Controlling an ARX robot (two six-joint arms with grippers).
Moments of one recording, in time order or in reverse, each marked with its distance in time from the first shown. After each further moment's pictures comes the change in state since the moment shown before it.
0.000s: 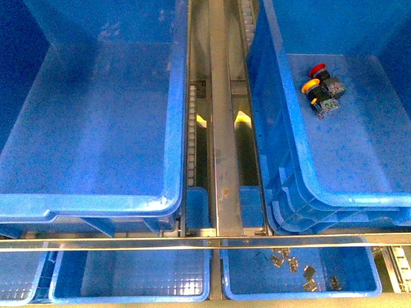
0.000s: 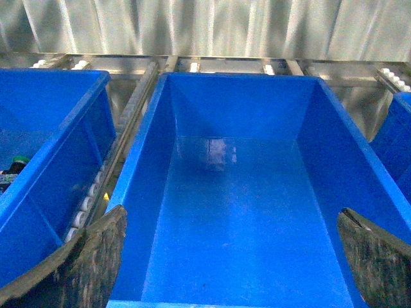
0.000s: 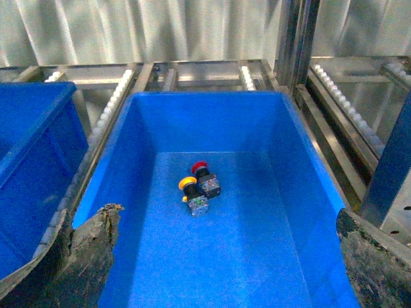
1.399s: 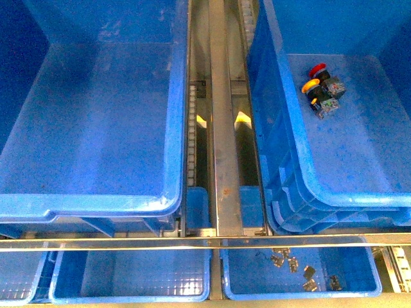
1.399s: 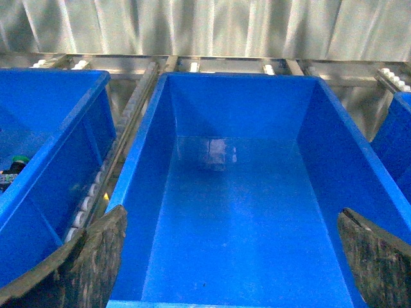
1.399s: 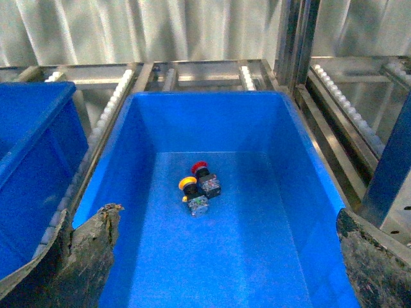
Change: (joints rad) left arm 0.000 0.000 0.000 0.000 0.000 0.000; right arm 0.000 0.000 0.000 0.000 0.000 0.000
